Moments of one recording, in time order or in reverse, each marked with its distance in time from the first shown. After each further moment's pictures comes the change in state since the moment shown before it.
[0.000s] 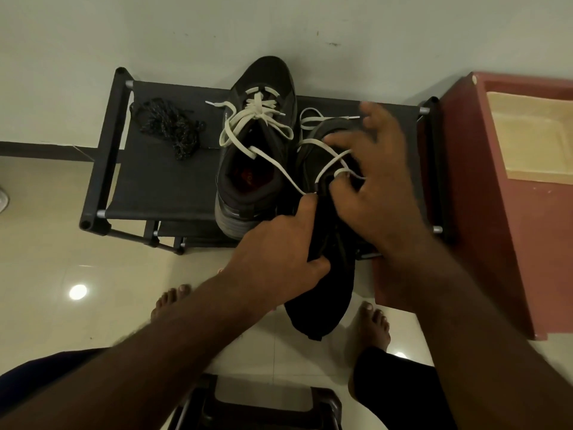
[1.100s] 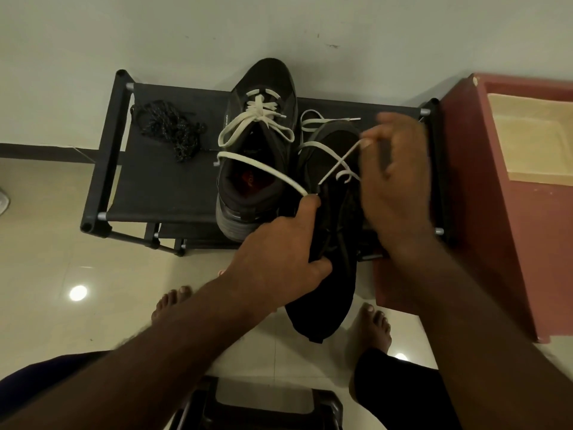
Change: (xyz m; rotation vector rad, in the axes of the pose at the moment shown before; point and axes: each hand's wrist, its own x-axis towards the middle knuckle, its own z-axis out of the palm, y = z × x) left_hand 0.001 -0.001 0.000 -0.052 -0.023 -0.035; right_hand 0.006 0.010 0.003 0.099 0.280 0.158
